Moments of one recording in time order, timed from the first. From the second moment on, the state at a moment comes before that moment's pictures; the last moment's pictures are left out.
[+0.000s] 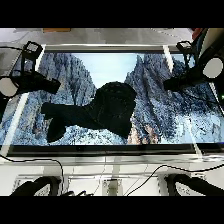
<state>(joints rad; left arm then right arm) -0.08 -1.10 1.28 1.45 -0.89 -1.14 0.11 -1.25 1.57 -1.54 1.37 1.45</state>
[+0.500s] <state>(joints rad) -0.08 -1.10 1.28 1.45 -0.89 -1.14 0.11 -1.25 1.57 -1.54 1.36 1.45</state>
